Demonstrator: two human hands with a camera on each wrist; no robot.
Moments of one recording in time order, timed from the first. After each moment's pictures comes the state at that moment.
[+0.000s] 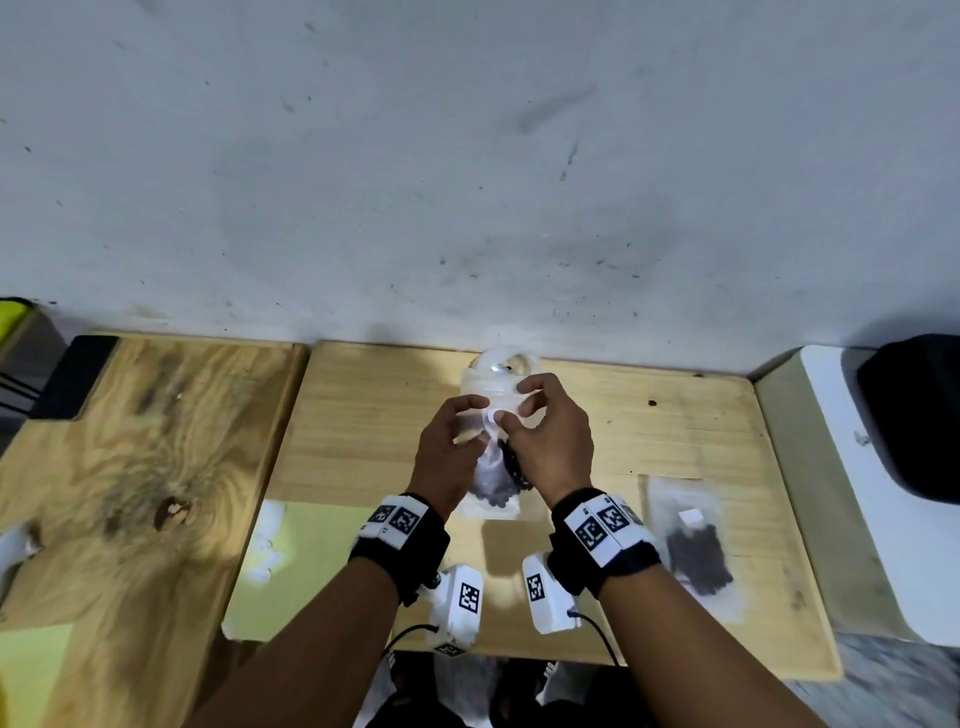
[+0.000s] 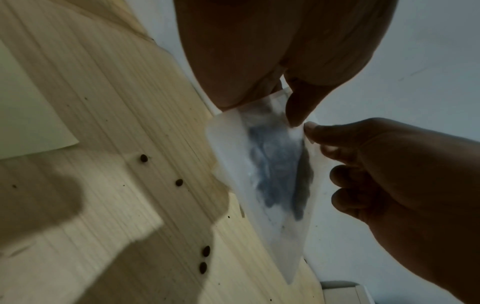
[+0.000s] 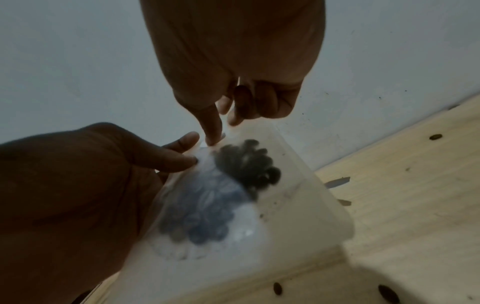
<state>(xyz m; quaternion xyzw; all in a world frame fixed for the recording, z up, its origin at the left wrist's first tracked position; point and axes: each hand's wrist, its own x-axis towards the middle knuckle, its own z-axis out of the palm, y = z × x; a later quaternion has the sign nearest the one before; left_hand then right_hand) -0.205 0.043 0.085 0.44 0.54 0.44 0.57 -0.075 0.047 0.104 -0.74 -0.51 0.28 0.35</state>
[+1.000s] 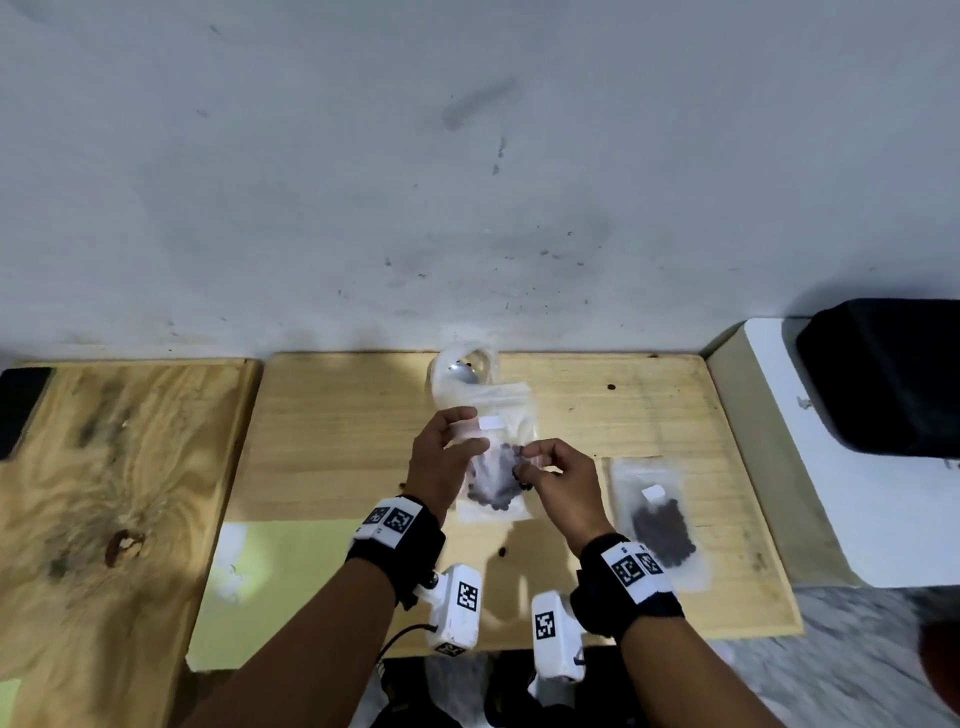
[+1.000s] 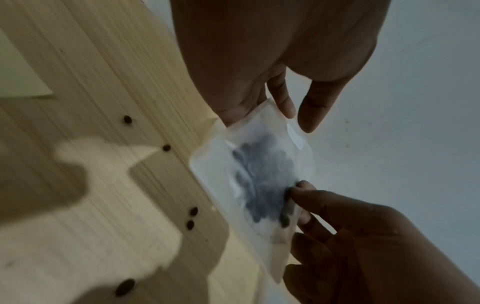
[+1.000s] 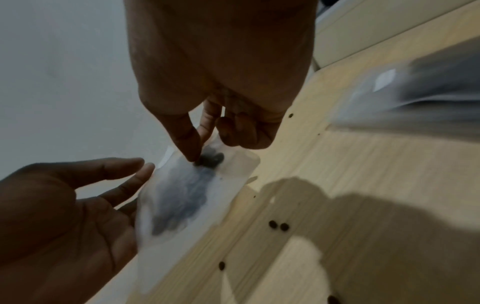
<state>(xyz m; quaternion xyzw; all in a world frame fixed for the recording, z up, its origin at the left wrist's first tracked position) -0.169 0.044 0.064 0.38 0.56 0.40 0.62 -0.015 -0.010 0.054 -0.72 -0.34 0.43 0.42</state>
